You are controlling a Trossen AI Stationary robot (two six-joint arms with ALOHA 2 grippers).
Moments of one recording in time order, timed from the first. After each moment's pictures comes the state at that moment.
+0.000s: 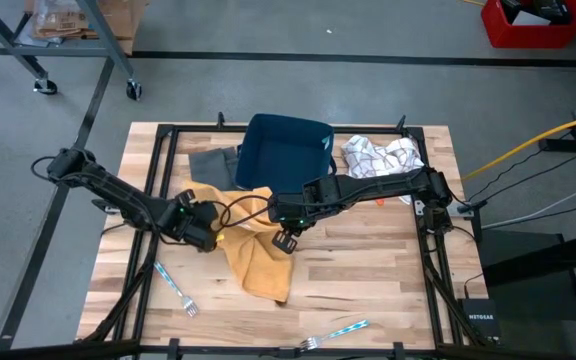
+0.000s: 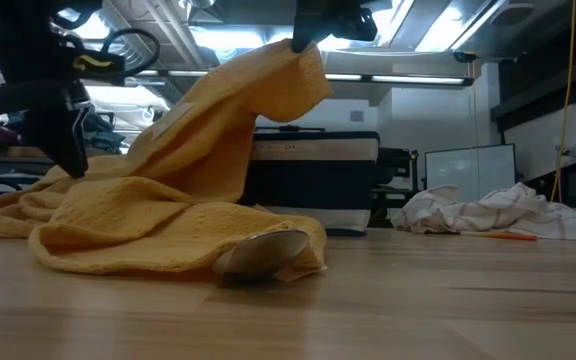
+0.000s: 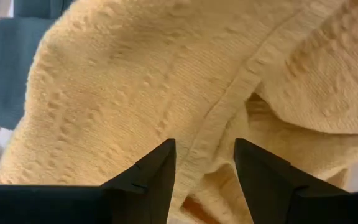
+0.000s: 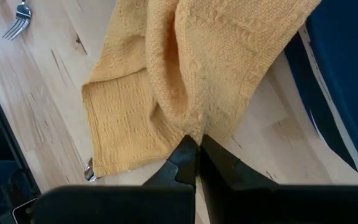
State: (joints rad) left arm -0.40 1.22 0.71 -0.96 -0.53 -0.79; right arm 0.15 2.00 2.01 -1.16 0.04 0.65
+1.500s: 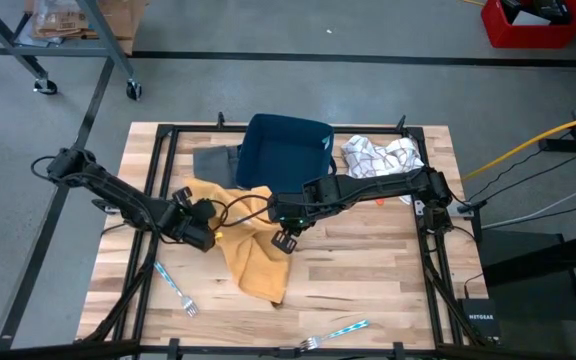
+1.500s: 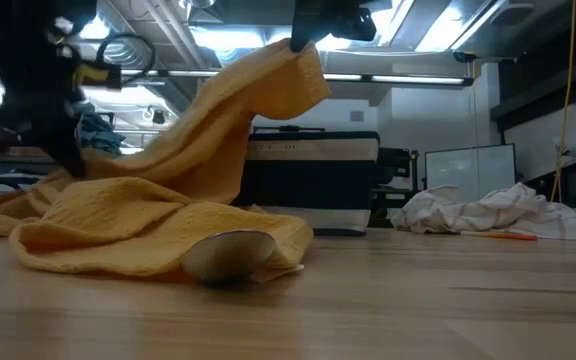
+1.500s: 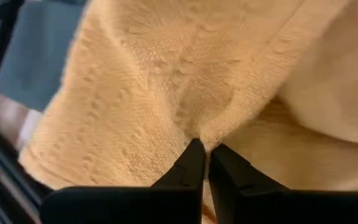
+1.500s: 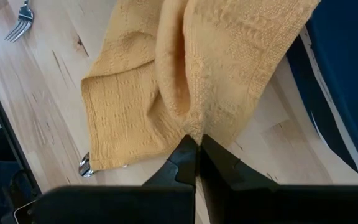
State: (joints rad) left arm -0.40 1.21 0.69 -0.99 -0.59 -0.83; right arm 0.15 2.00 2.01 -1.15 0.04 0.65
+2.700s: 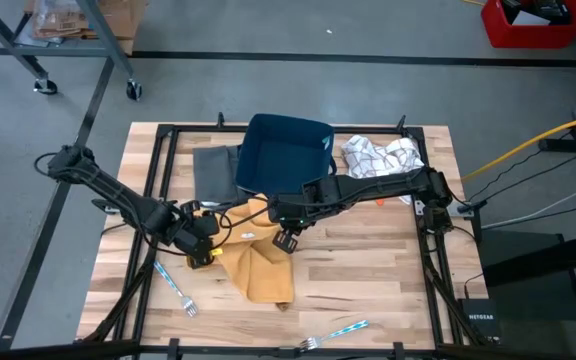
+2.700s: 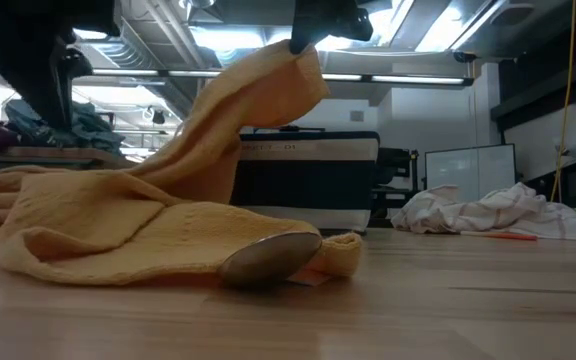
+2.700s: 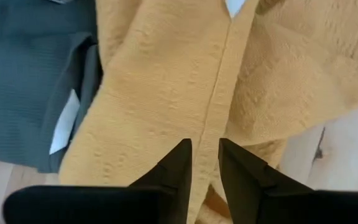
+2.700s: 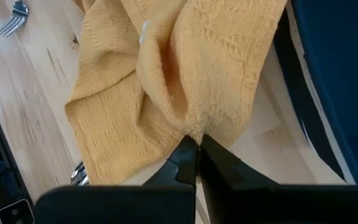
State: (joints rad) left arm -0.50 1.20 0.87 -0.98 -0.36 -0.75; right arm 0.15 2.00 2.01 -1.15 0.07 0.60
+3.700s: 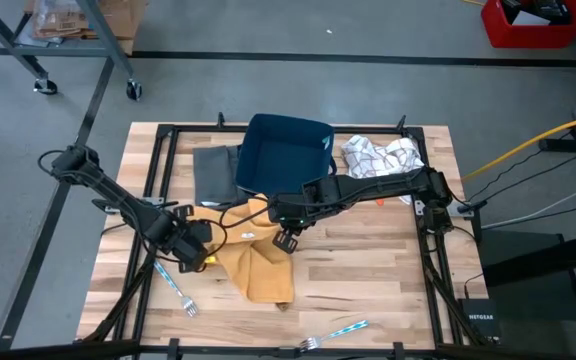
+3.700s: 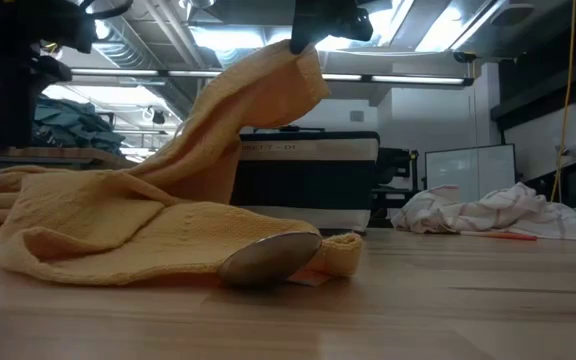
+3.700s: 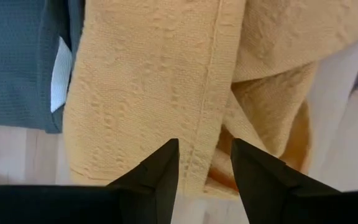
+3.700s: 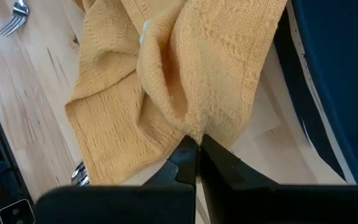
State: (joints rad) left arm -0.58 1.25 0.86 -1.11 -0.30 -0.76; right arm 0.15 2.00 2.01 -1.15 0.07 0.60
